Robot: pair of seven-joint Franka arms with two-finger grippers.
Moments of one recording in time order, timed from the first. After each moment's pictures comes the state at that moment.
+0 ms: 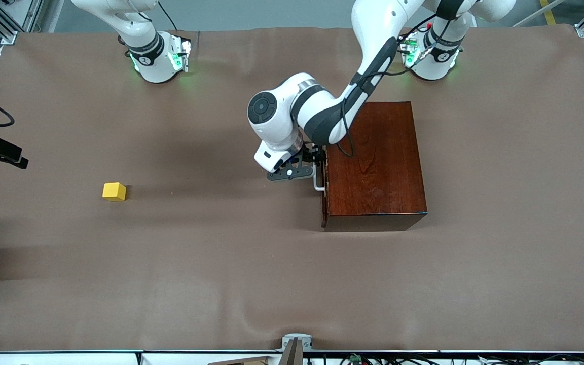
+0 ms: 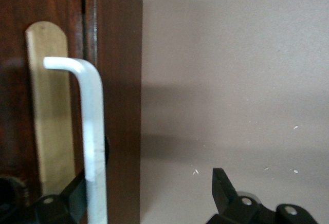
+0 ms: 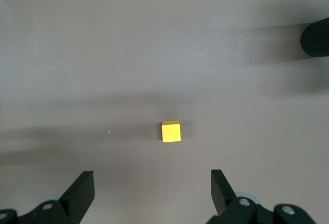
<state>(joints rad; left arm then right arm) -0.86 0.76 -0.02 -1.29 0.16 1.85 -0.96 -0.02 0.15 -0.10 -1.43 0.03 1.57 -0.08</state>
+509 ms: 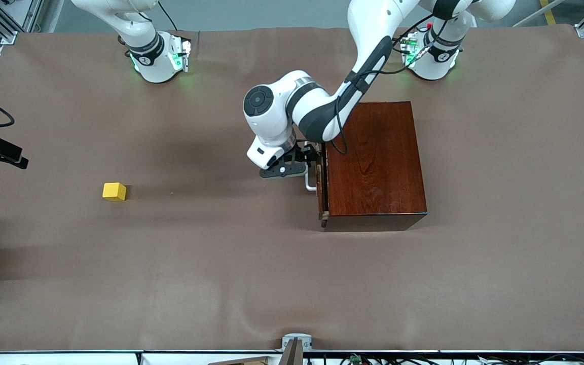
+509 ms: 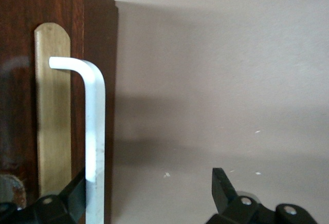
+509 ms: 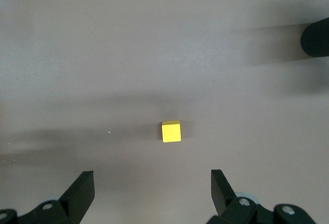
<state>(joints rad) -0.88 0.76 -0.03 -1.29 0.16 1.94 -1.03 -0.02 0.15 -0.10 -1.43 0.03 1.57 -0.08</state>
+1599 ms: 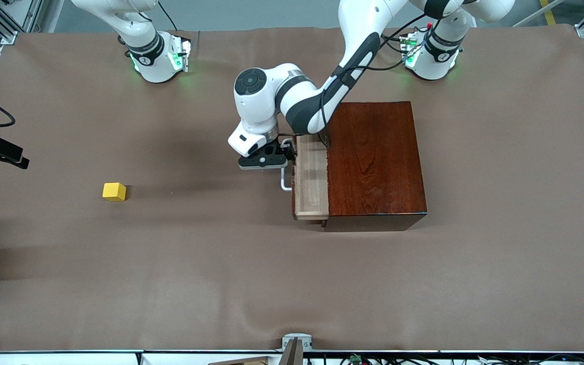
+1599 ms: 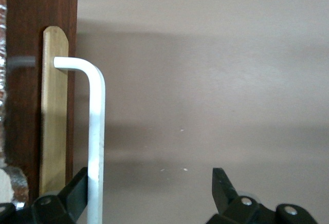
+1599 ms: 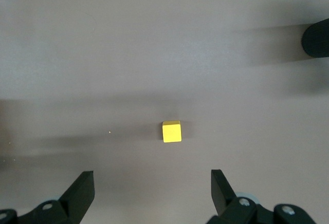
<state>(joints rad) -0.93 0.78 -0.04 -1.28 0.16 2.14 -1.05 -0.02 0.15 -0.10 -1.43 0.03 1.57 -0.08</state>
